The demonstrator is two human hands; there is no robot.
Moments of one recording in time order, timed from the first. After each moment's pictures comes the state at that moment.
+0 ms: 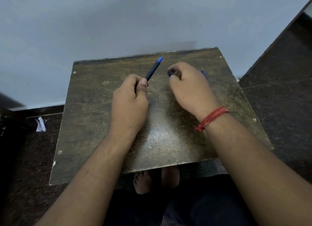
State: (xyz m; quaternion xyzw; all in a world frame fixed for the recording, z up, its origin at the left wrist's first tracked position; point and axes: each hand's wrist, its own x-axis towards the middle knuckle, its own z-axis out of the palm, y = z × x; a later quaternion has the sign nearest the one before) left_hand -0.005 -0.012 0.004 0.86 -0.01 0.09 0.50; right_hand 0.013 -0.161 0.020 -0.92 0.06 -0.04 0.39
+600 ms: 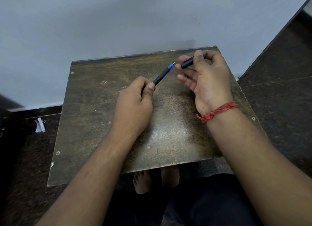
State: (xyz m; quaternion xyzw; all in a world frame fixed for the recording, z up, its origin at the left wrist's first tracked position) left_hand -0.005 -0.016 -0.001 0.88 -0.07 0.05 0.46; right_hand 0.015 -0.178 0.020 -0.54 0.17 -0.14 0.81
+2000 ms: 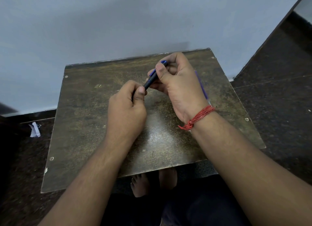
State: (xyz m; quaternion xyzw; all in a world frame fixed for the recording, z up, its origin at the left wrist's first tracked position) left_hand -0.012 -0.016 -0.001 0.87 -0.06 0.12 0.48; right_hand 0.013 -0.145 0.021 -0.61 0.07 -0.06 0.79
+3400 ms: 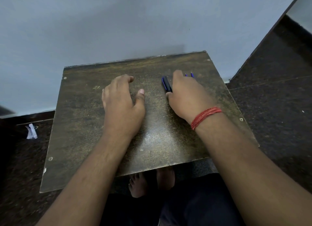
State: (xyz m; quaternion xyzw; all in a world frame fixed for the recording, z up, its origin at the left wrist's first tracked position) left_hand -0.001 -0.013 -0.005 0.92 -0.06 0.12 0.36; right_hand -0.001 -0.173 0.029 -0.99 0.06 0.02 0.15
